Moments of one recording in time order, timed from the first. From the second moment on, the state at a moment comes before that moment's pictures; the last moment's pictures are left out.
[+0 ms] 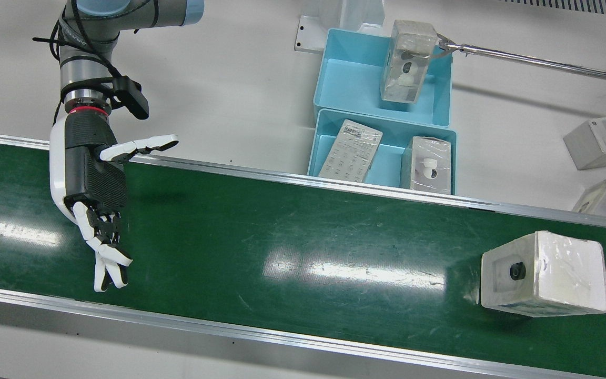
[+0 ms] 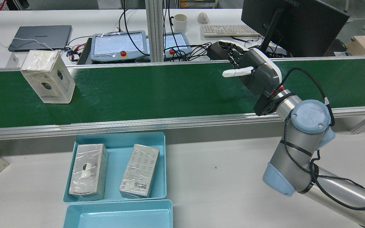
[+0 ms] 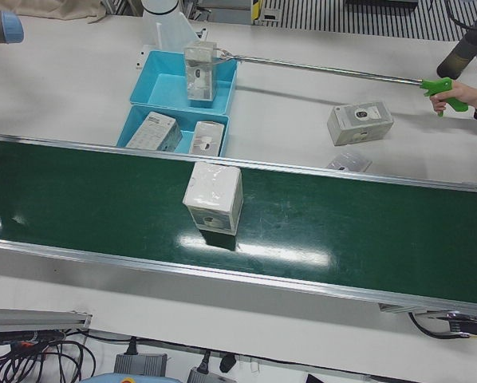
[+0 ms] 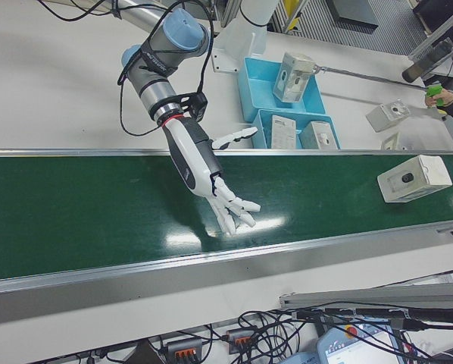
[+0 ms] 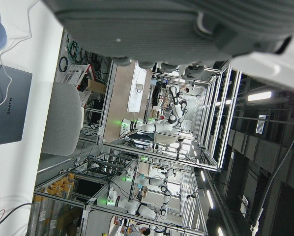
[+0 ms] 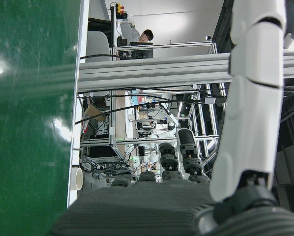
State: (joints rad) left arm -1.86 -1.90 -1.77 0.60 1.96 -0.16; right arm 0.81 -1.12 1.80 -3.51 -1.10 -0.09
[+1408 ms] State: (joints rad) left arm -1.86 -1.90 -1.77 0.60 1.96 -0.16; right arm 0.79 -1.12 1.79 -3.51 -1.10 -0.10
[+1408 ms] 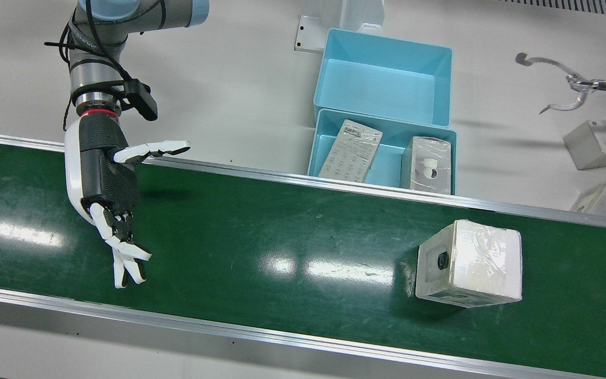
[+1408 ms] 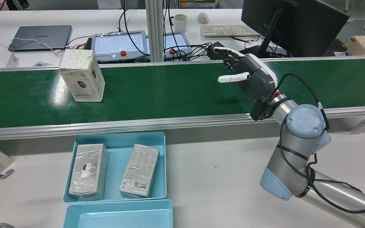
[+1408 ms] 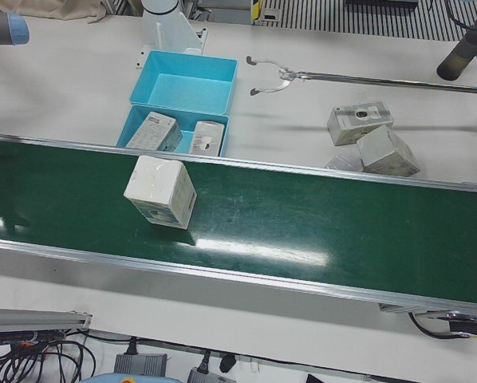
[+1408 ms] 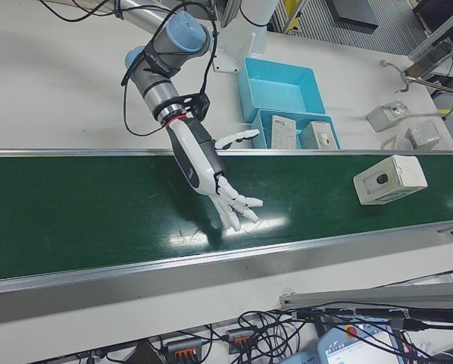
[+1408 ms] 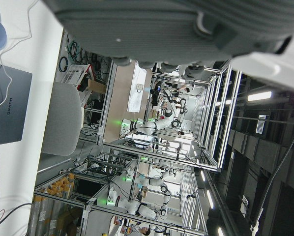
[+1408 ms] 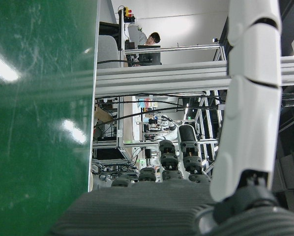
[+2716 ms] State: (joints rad) left arm -1.86 -1.90 -1.77 0.60 1.96 -0.16; right arm 0.80 -1.10 1.78 -3.51 -1.10 -0.10
